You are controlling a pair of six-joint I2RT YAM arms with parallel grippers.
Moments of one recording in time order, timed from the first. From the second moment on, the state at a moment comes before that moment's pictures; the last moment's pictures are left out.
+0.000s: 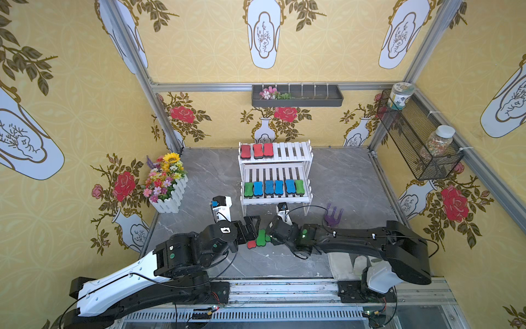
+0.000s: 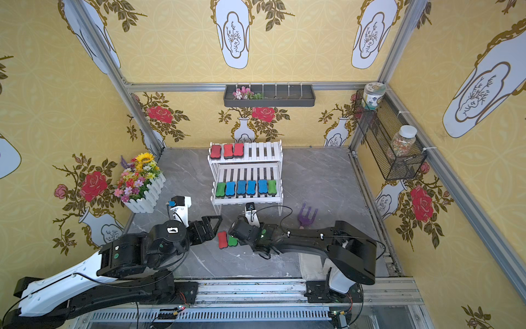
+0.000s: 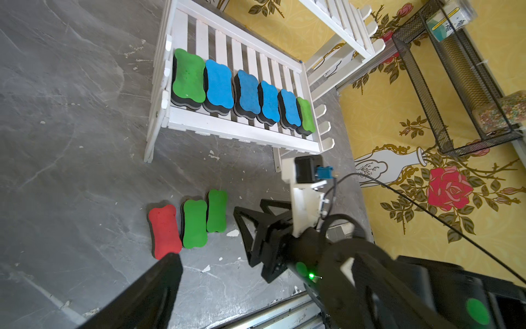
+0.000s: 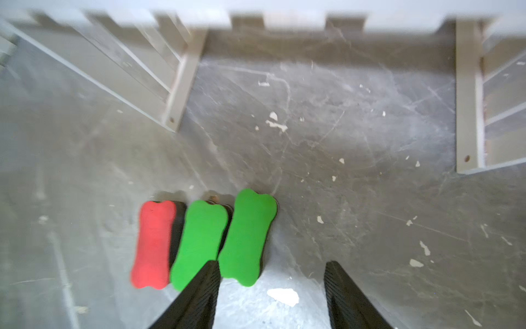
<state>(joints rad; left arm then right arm) -1.21 0.70 0.93 -0.87 -0.52 -1.12 1.17 1.51 0.95 -0.37 0.45 0.85</state>
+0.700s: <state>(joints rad) -1.18 0.72 0.72 -0.72 -0.43 -1.10 0.87 1.65 1.75 -0.63 0.47 0.46</state>
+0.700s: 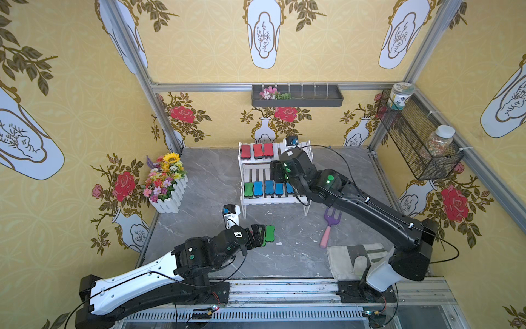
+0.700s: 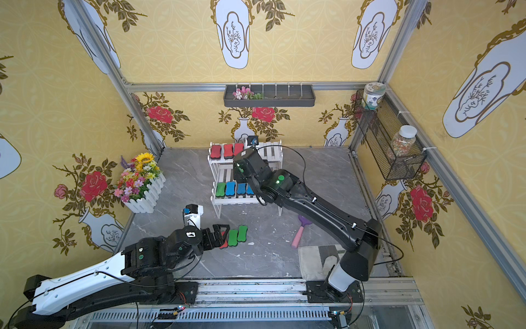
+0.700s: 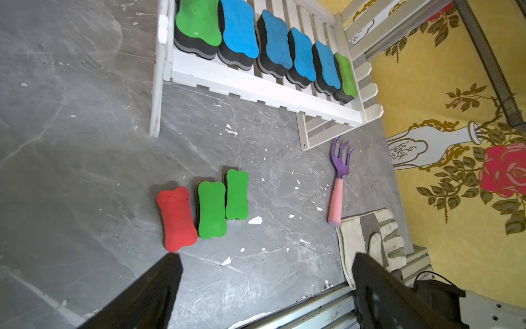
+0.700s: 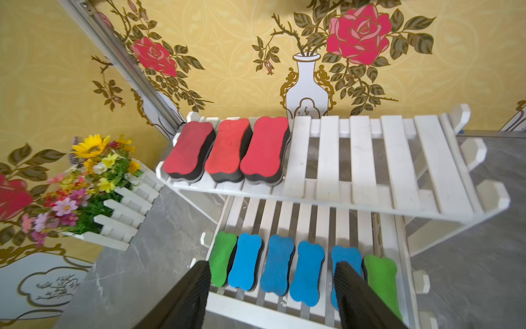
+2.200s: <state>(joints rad) -1.18 0.69 0.69 -0.71 -0.42 -1.12 0.73 2.01 2.19 -0.74 0.26 0.39</state>
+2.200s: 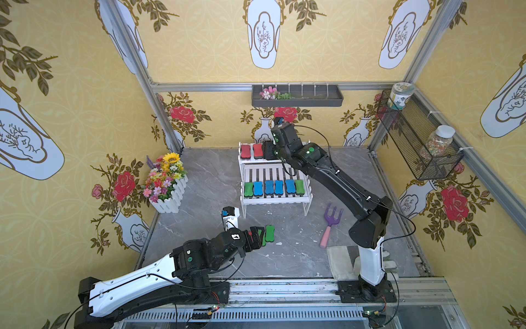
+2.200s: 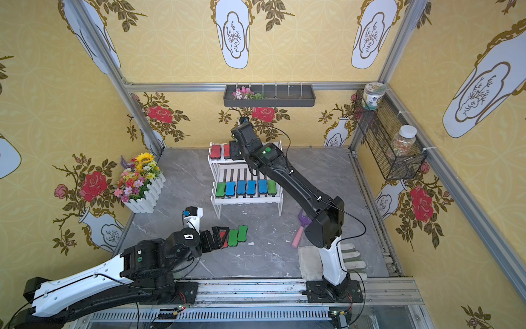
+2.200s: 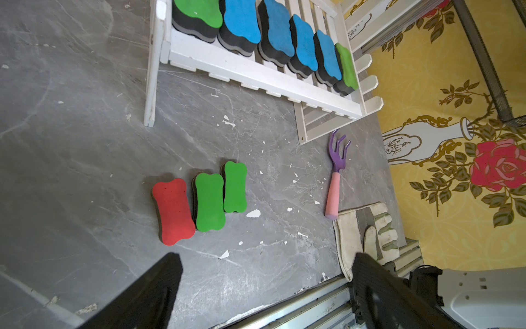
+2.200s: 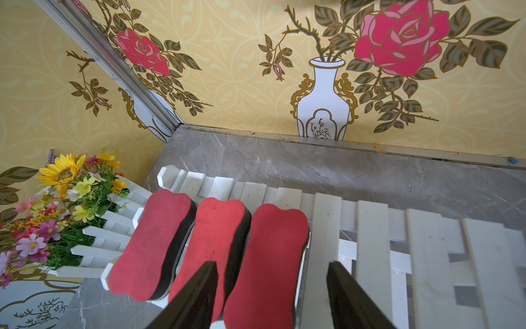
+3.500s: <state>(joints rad) -1.18 0.70 0.67 -0.71 -0.43 -1.12 0.73 2.05 2.24 -0.81 0.29 0.38</state>
